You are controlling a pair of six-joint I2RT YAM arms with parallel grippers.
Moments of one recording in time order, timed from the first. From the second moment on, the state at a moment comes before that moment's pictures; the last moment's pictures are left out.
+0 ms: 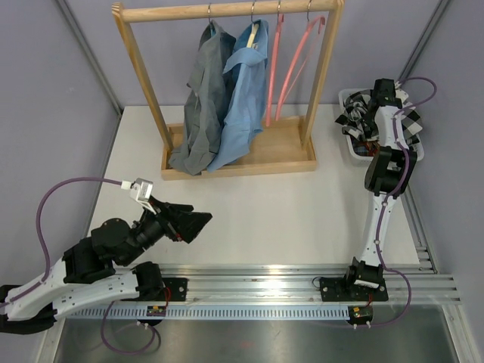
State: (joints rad) left arm -1.20 0.35 0.78 -0.53 -0.43 -0.70; right arm -0.20 2.53 2.41 -0.78 0.32 0.54
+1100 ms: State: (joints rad) left arm -1.20 0.33 0.79 -0.54 -0.43 -0.67; right arm -0.02 1.33 1.48 -0.53 0.20 0.46
